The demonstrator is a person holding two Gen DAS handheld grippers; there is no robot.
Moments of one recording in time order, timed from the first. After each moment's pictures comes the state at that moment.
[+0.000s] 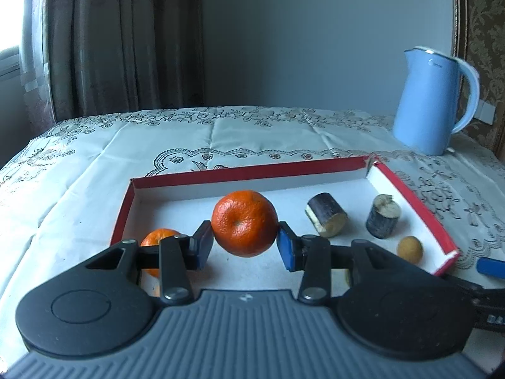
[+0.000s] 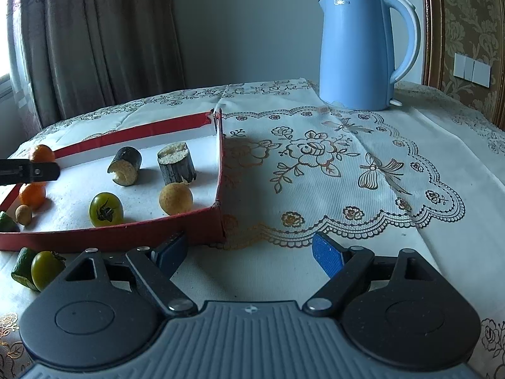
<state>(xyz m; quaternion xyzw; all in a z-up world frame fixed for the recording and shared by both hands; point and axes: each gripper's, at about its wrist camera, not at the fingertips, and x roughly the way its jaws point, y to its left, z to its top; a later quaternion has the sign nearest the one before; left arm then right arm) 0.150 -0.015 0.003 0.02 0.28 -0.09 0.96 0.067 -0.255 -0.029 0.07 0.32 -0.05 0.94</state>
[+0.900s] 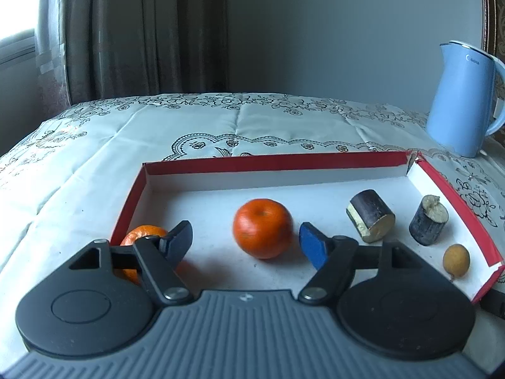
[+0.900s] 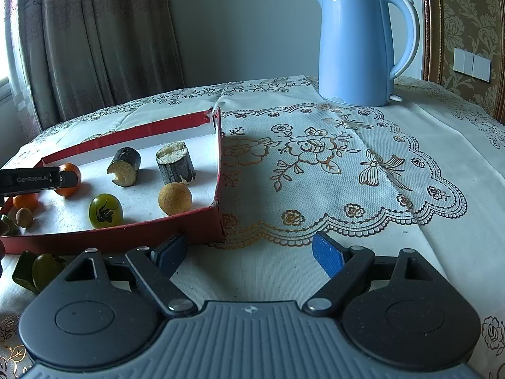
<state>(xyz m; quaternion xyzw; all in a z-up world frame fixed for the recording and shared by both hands) 0.180 -0.007 -0.020 0.01 0.29 -0.05 0.95 0.068 -0.256 -0.031 0.08 0.32 -0.05 0.94</state>
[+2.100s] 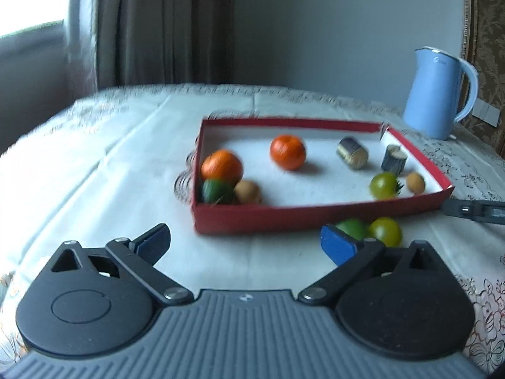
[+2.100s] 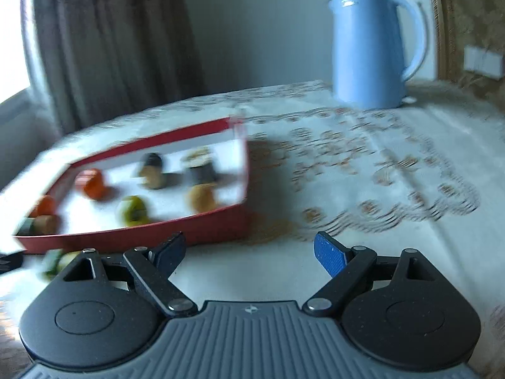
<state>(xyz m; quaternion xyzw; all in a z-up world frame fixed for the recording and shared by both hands) 0.053 0.053 -0.017 -0.01 0.29 -0.06 0.95 0.047 -0.251 -0.022 0.11 0.31 0.01 0.95</state>
